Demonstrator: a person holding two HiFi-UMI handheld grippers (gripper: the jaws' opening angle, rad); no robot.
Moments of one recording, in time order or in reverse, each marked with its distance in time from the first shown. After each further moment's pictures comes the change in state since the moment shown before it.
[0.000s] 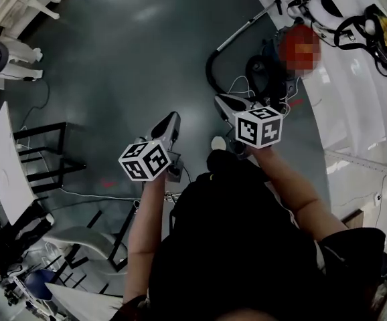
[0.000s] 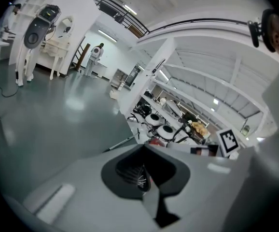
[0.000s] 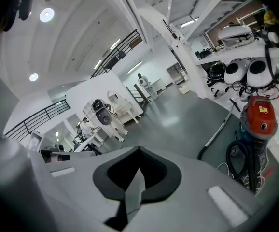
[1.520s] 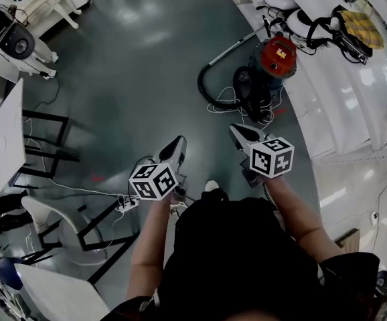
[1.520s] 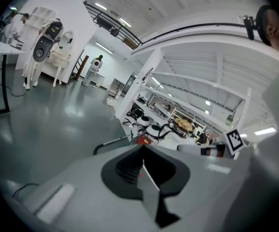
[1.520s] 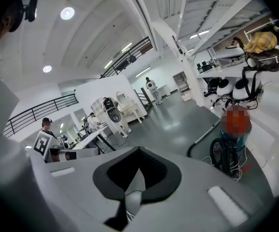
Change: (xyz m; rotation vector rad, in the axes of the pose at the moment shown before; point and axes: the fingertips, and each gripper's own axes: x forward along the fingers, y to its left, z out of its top) left arm -0.150 -0.158 -0.165 0.041 -0.123 -0.014; right arm -0.260 0.050 -0.127 -0.119 -0.047 0.012
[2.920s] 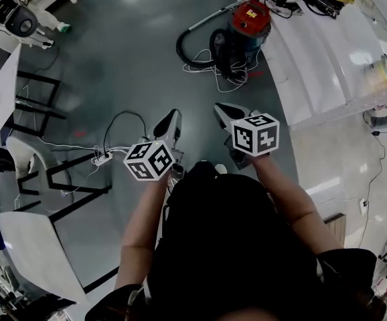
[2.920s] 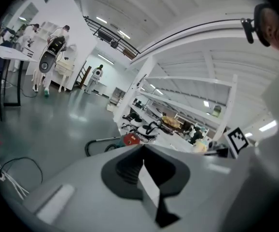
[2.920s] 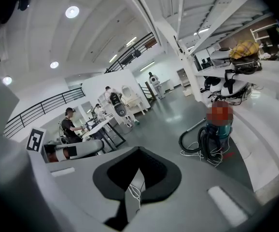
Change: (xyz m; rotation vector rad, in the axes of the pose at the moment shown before) left arm -0.055 -0.247 -0.162 0.012 -0.123 0.064; right arm -0.252 -0.030 -0.112 -0.045 0.088 0.049
